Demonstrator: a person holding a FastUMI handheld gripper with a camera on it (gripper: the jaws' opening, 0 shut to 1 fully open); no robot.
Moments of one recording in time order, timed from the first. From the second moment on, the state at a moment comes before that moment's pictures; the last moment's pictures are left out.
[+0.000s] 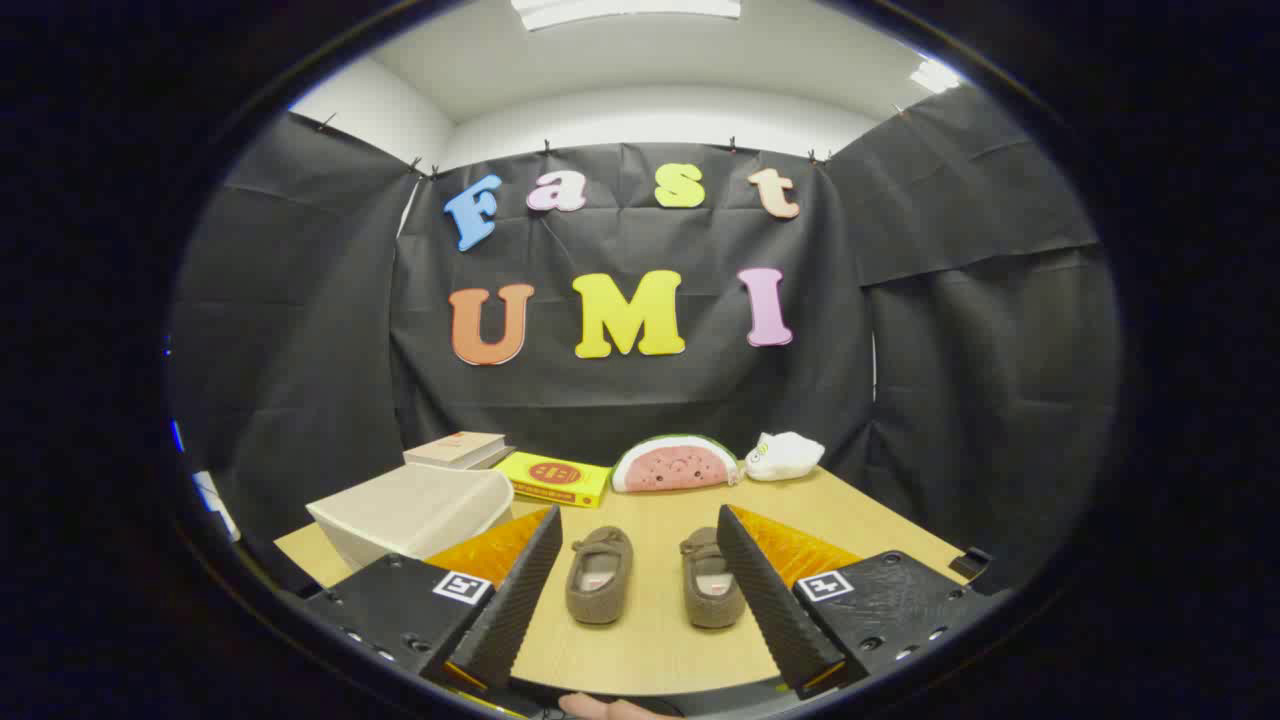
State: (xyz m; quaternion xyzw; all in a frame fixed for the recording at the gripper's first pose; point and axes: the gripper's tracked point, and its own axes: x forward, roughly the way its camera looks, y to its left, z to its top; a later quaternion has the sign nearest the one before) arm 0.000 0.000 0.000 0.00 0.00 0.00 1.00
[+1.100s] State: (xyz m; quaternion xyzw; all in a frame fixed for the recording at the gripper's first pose) arm 0.059 0.008 -0.007 0.01 0.01 0.02 1.00
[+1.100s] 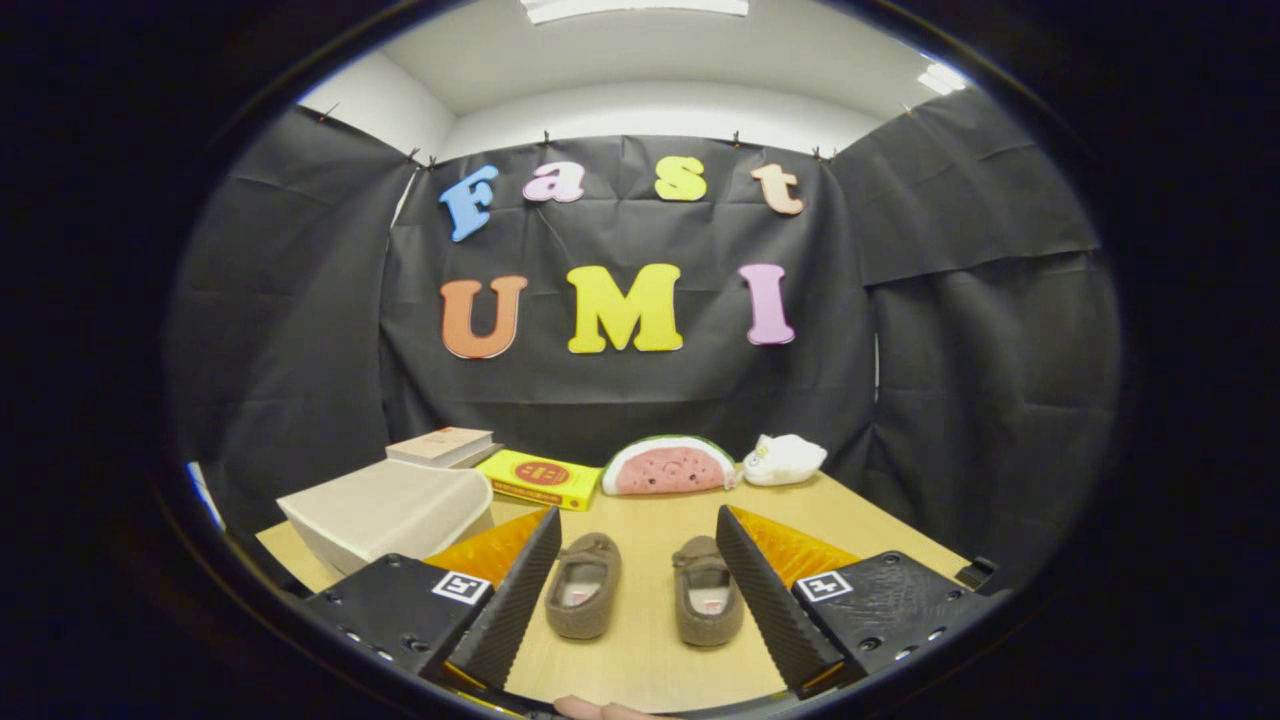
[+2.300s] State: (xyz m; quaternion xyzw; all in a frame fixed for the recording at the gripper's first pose) arm 0.210 0.211 -0.101 0.31 0.33 0.39 0.80
